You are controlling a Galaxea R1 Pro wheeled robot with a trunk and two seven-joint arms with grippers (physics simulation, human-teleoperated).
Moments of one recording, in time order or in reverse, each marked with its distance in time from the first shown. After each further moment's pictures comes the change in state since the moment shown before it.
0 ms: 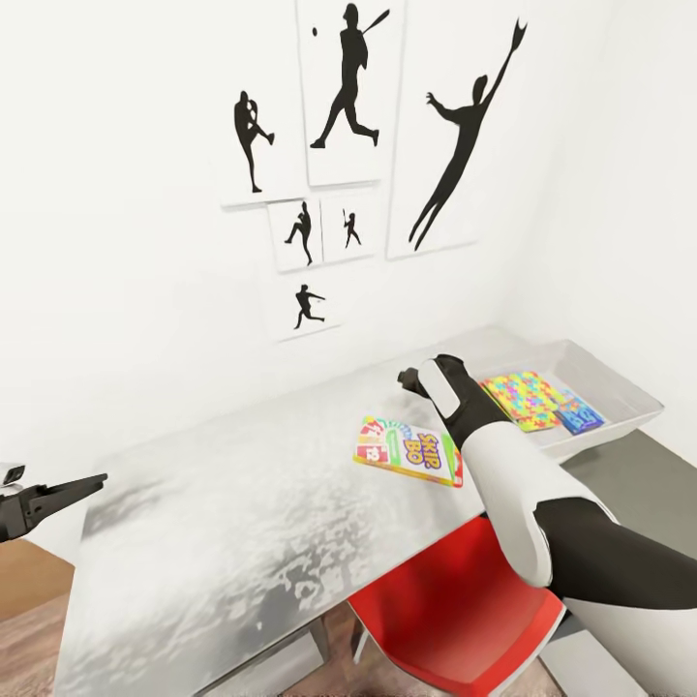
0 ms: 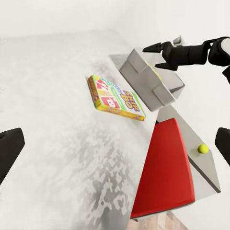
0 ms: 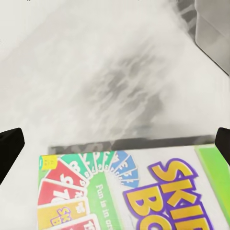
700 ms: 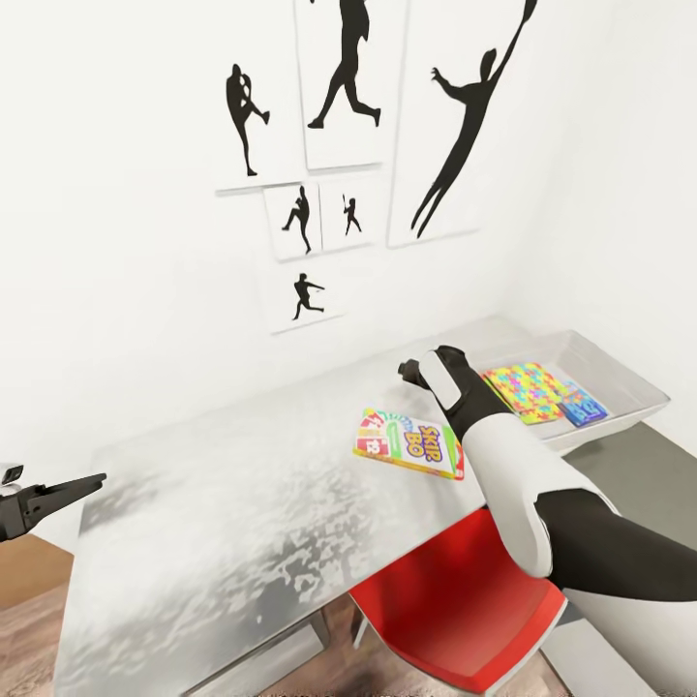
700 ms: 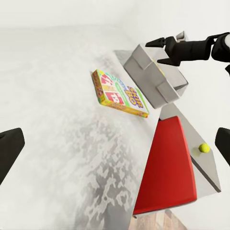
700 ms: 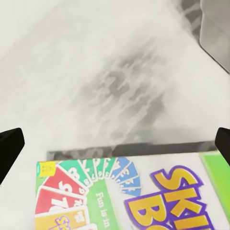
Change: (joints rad) left arm 0.000 0.000 0.005 0.000 0.000 0.000 0.000; right arm -0.030 -0.001 0.001 0.001 0.000 0.003 0.001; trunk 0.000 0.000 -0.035
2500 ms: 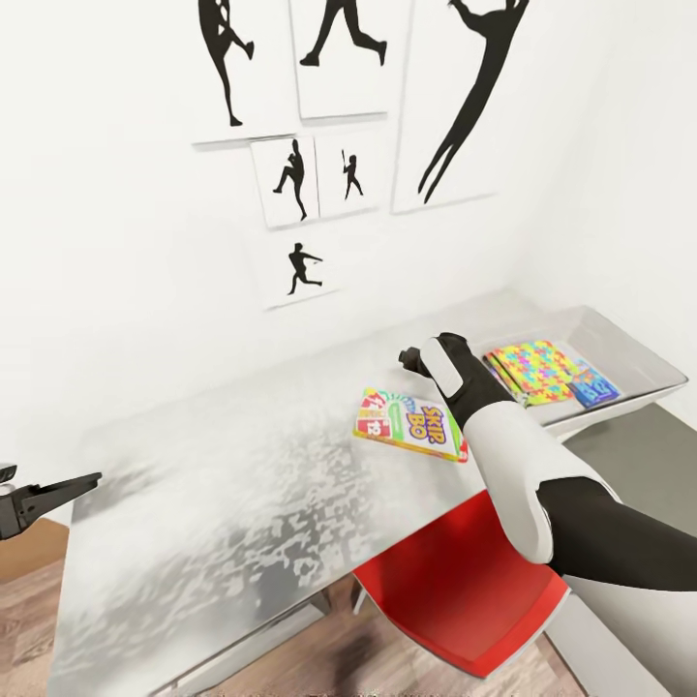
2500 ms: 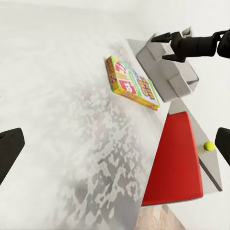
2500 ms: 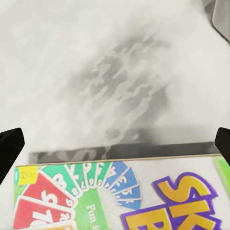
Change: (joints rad) left arm 0.001 0.001 0.019 0.000 0.000 0.000 0.000; right arm -0.042 -0.001 0.001 0.000 0.000 0.008 0.001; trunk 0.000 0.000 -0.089
